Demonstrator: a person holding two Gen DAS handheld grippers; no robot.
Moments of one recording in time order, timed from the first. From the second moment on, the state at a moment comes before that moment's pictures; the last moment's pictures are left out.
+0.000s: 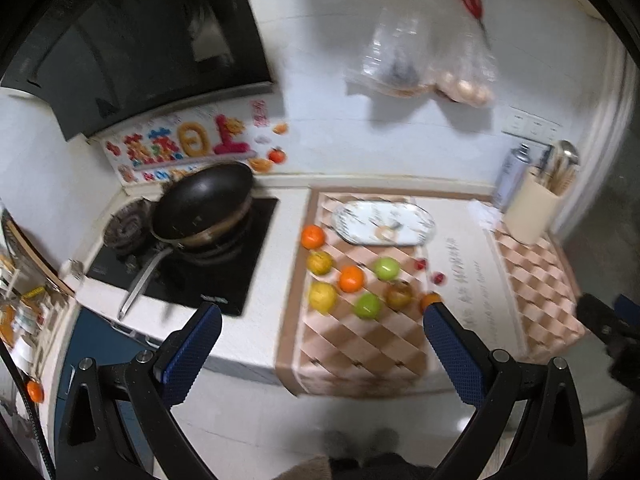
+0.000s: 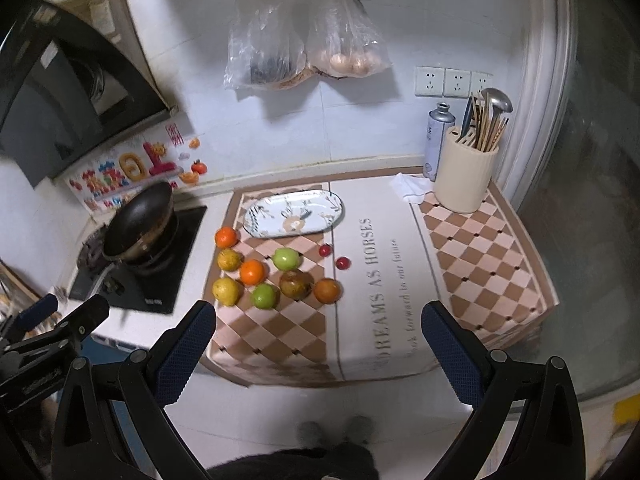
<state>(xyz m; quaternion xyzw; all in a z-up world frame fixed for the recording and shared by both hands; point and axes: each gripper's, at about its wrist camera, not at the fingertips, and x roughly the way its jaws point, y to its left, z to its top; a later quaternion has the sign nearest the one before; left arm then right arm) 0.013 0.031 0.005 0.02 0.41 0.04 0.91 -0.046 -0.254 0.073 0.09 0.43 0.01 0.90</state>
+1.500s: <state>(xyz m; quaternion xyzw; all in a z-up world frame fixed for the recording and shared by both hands) 0.259 0.068 -0.342 -0.14 0.73 0.05 0.66 0.260 -0.117 -0.323 -0.13 0.71 0.22 0.66</state>
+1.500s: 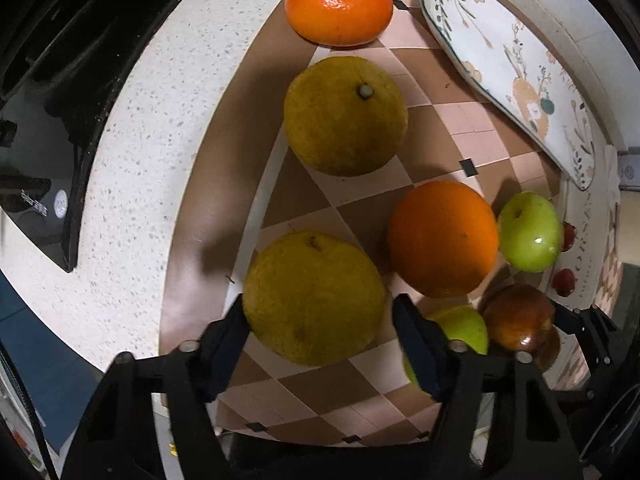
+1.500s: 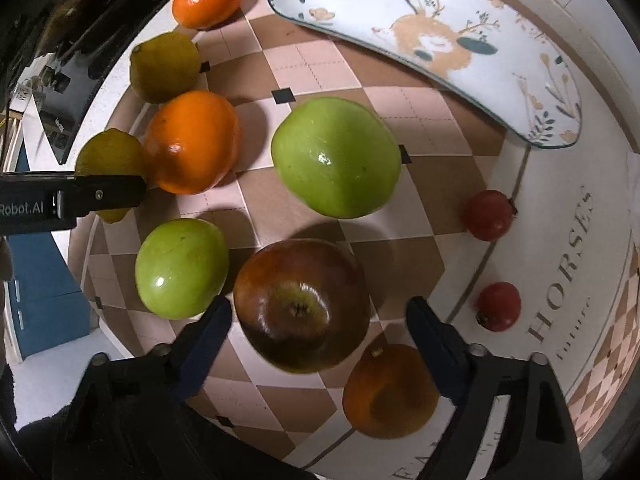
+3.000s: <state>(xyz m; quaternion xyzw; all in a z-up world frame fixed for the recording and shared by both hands) 0.508 -0.022 -0.322 -0.17 0.74 -0.04 0.65 0.503 -0.171 -0.321 0.01 0.66 0.11 0.74</state>
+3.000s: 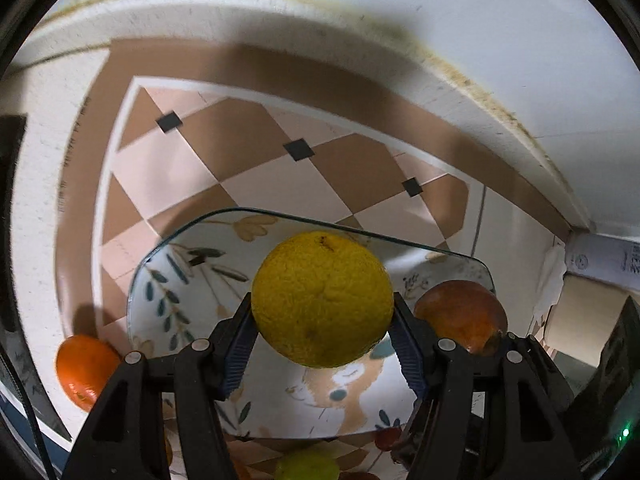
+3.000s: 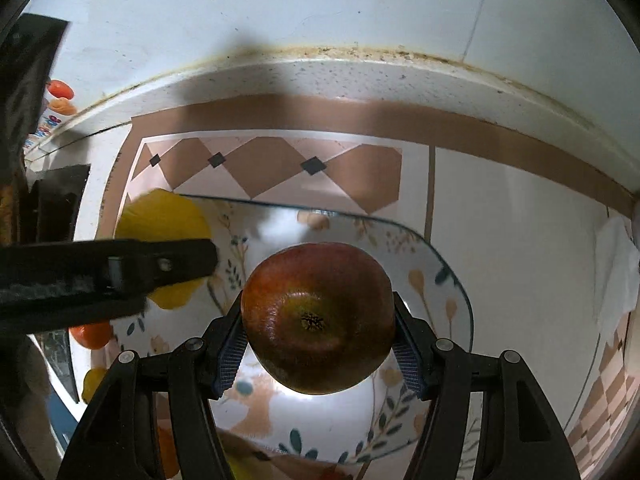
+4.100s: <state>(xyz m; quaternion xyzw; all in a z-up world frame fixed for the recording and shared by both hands) 0.430 0.015 -0.246 -0.05 0.68 0.03 0.73 0.446 -0.205 -0.275 0.04 0.68 0.05 0.73</state>
